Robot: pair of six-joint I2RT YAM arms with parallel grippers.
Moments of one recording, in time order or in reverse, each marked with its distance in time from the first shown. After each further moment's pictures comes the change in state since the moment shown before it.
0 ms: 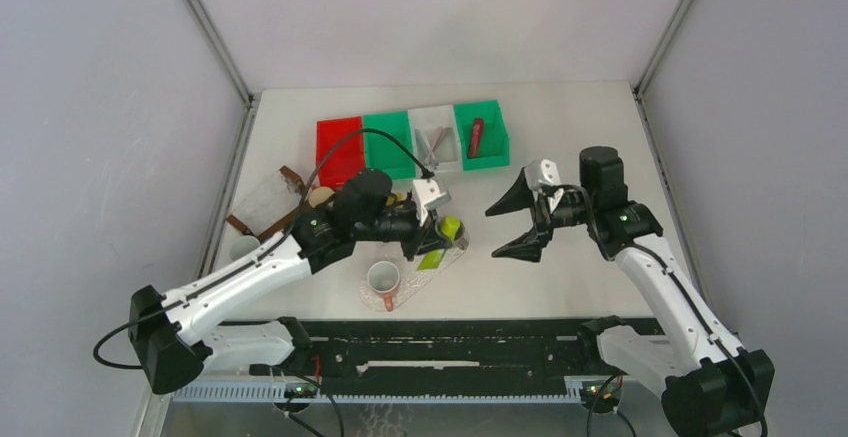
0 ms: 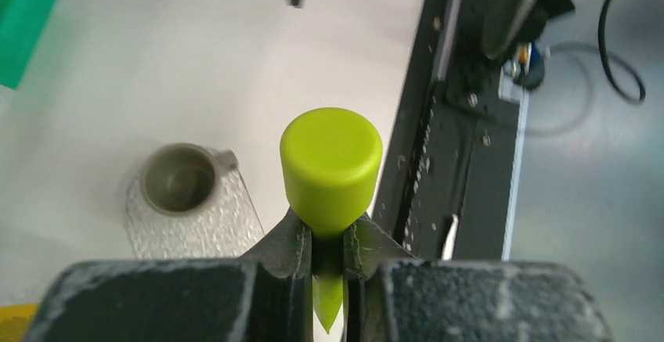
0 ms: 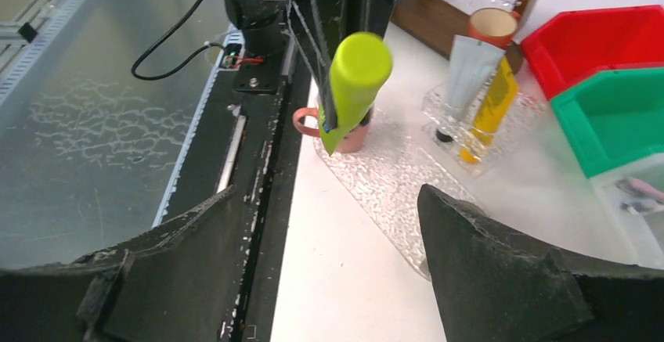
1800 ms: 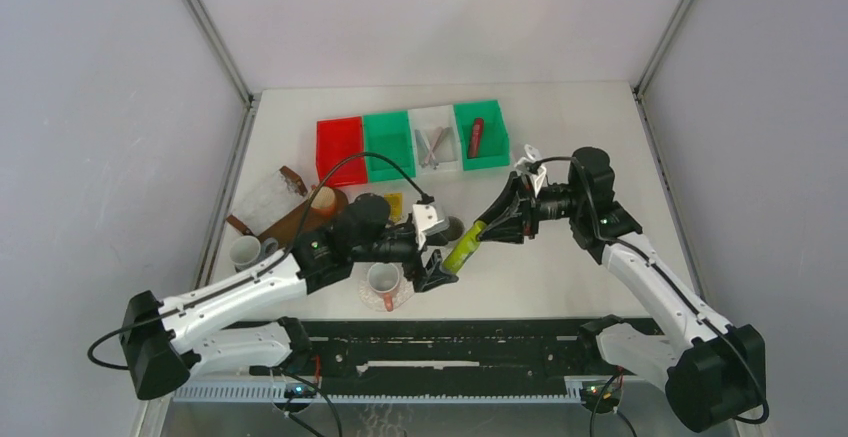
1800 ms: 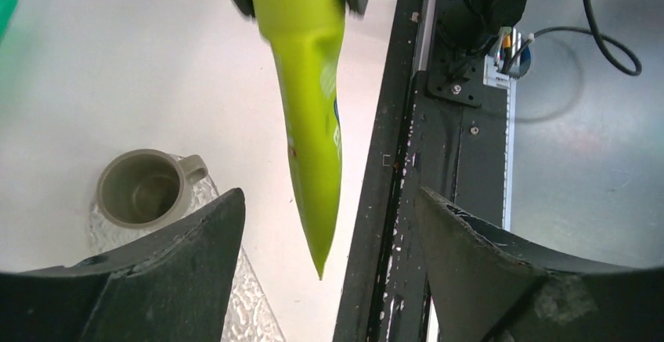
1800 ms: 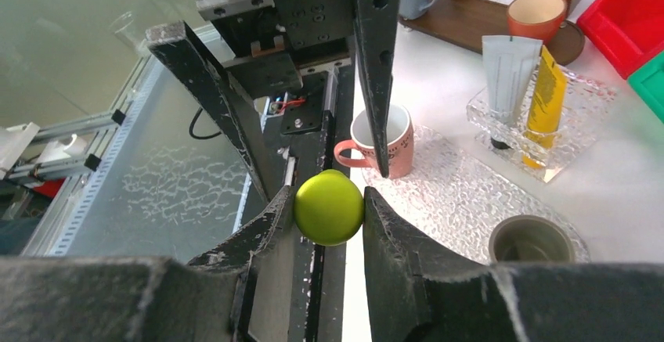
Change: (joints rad) left arm -0.108 -0.046 -0.093 0.011 -0.032 0.055; right arm 0.098 0.056 -0.110 0.499 0.042 0.609
